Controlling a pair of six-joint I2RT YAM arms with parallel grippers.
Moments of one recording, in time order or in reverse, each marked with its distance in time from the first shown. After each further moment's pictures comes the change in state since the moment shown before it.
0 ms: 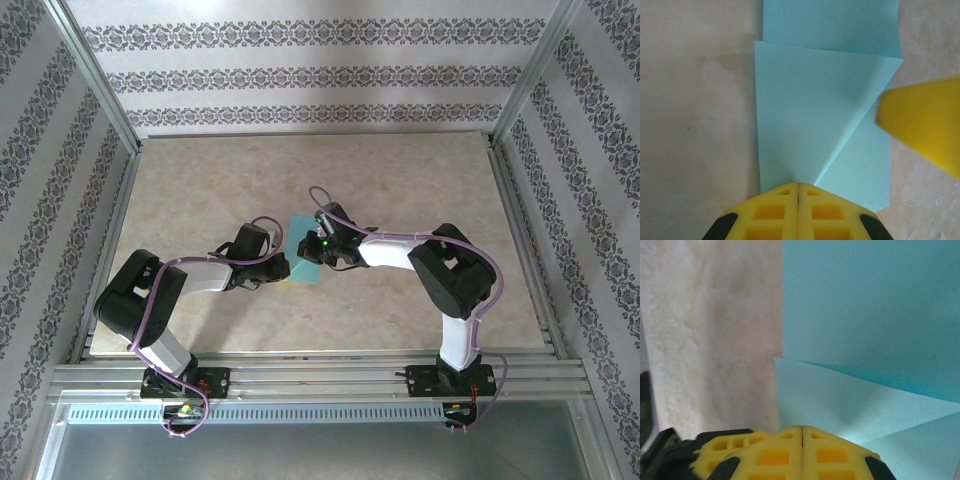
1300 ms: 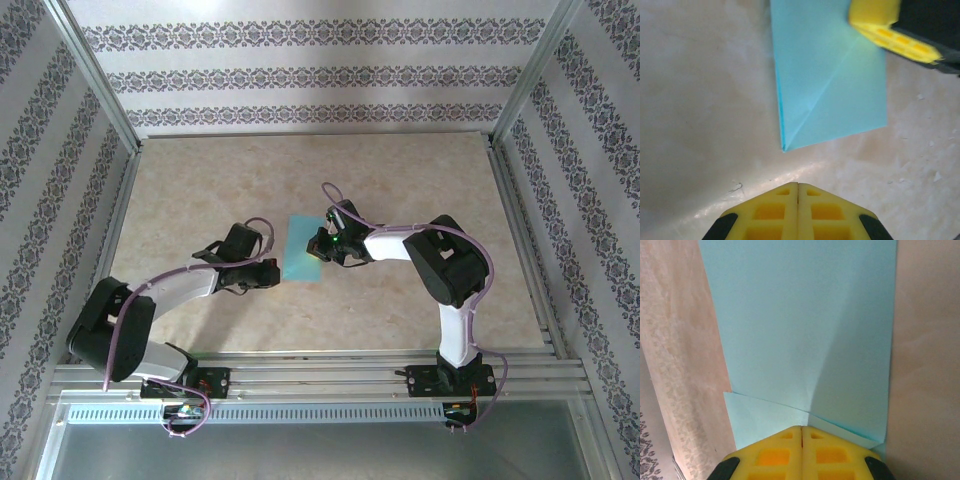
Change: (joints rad) left arm 0.000 -0.220 0.029 -0.343 -0.008 0.100; right arm -0.101 0.072 -0.011 0.049 -0.090 0.026
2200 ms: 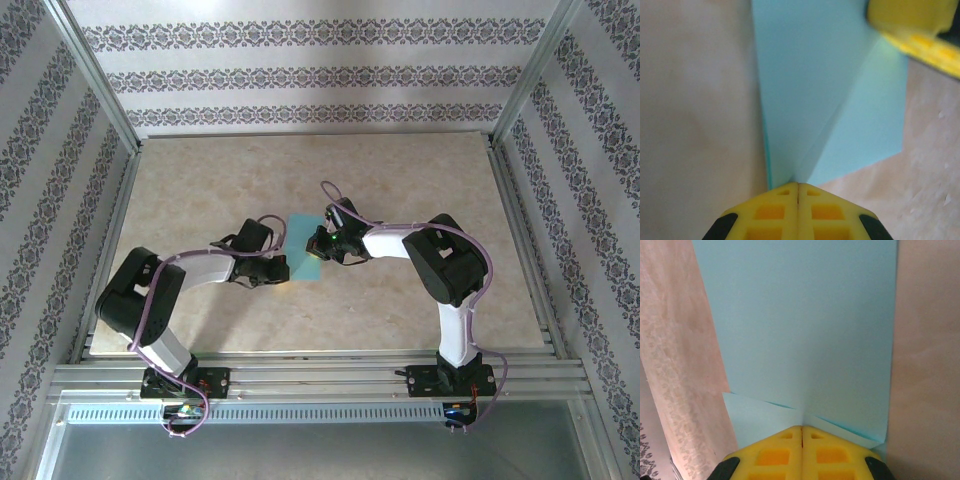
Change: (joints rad) left arm 0.000 0.206 0.063 0.064 0.066 -0.016; right arm 0.000 0.010 0.038 -0.048 0.000 -0.011
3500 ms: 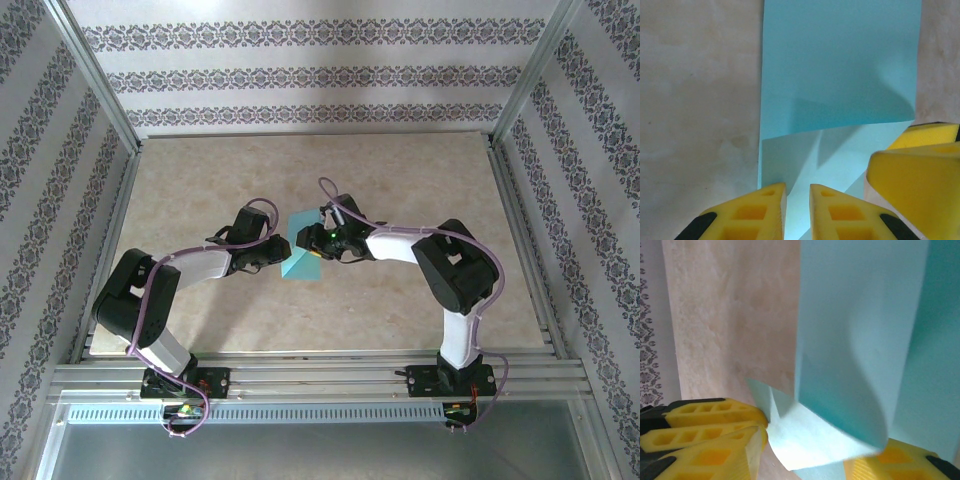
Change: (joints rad) left arm 0.036 0.002 0.050 0.170 -0.122 -0.148; right arm 0.015 -0.073 -0.021 0.059 -0.056 -0.073
